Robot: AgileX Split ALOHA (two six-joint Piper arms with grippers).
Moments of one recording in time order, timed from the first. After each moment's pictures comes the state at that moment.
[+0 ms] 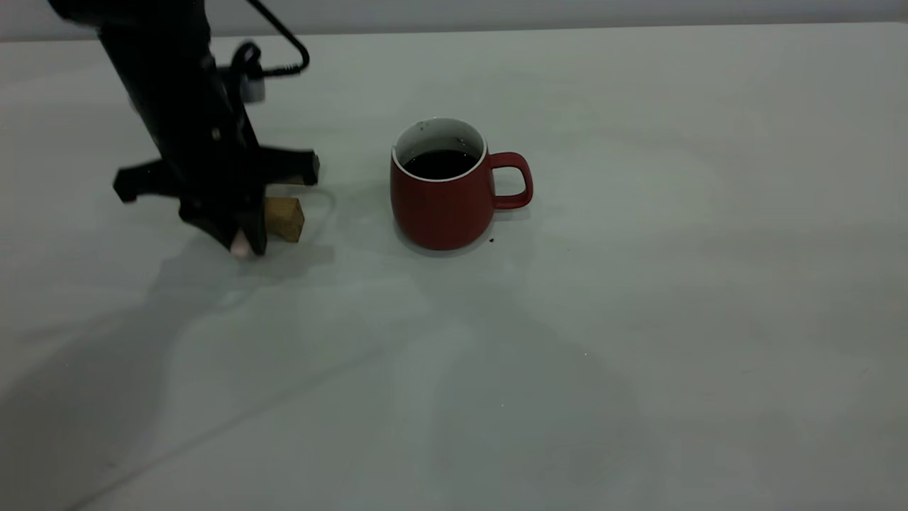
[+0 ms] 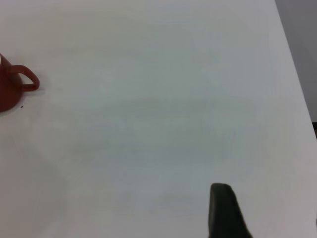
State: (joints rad) left arm -0.28 2.30 -1.27 -0.03 0.44 -0.37; right arm 0.05 0.02 -0.47 -0.06 1.13 0.05
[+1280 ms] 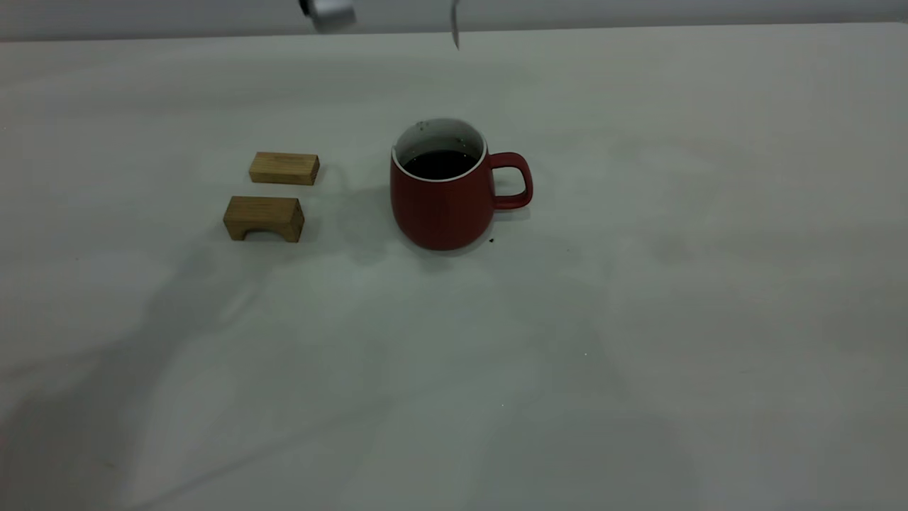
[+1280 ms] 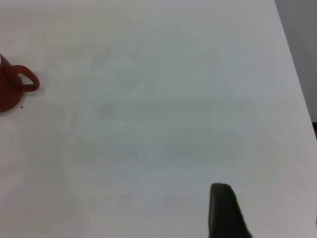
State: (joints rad) left arm -0.34 2.11 -1.32 -1.72 0.69 -0.77; right arm 0.05 0.02 -0.47 -0.06 1.13 0.05
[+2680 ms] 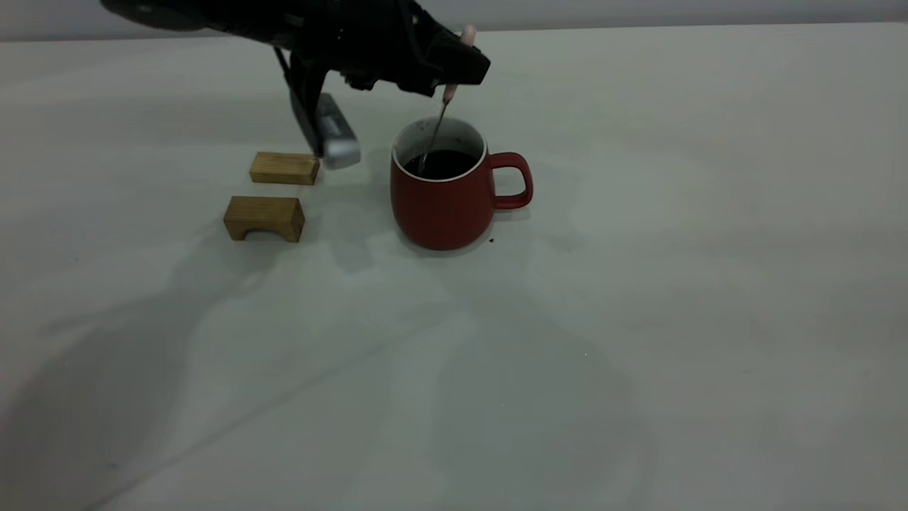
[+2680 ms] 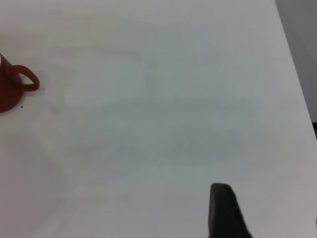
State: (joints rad) left arm -0.30 2.39 -1.43 -1.74 0.57 -0.89; right arm 0.05 0.02 -0.47 -0.06 1.13 0.05
